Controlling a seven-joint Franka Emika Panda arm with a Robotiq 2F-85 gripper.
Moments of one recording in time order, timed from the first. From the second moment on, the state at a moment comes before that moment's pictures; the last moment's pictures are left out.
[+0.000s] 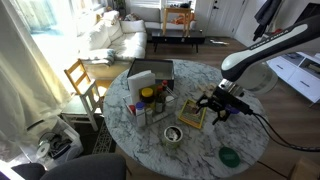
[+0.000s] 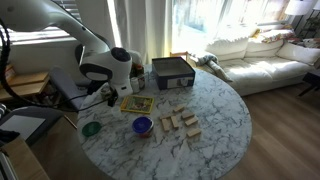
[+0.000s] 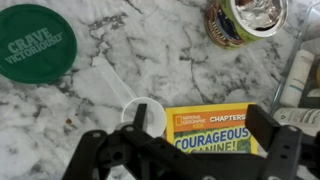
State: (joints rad) arm -0.09 0.26 -0.02 -2.26 0.78 2.42 0.36
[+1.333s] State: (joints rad) arm -0.02 0.34 0.02 -2.26 0.79 2.57 0.28
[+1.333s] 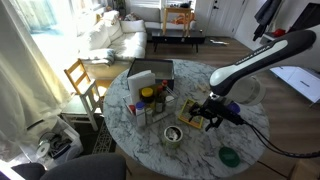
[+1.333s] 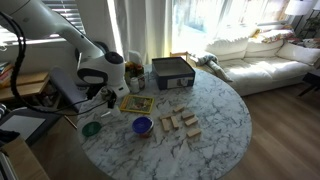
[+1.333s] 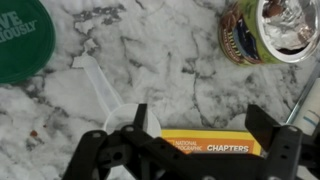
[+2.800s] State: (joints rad) arm 0.06 0.35 0.07 -2.25 0.78 2.64 0.29
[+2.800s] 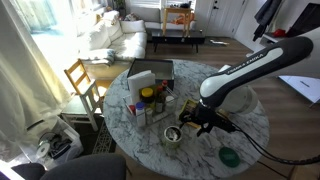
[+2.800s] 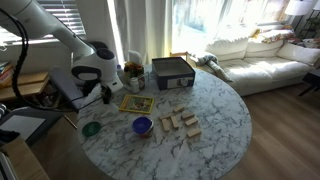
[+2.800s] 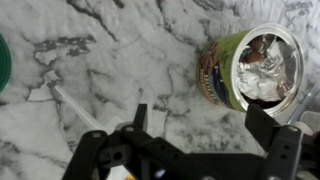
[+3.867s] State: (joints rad) arm 0.00 0.24 0.03 -2.25 0.78 2.57 0.32
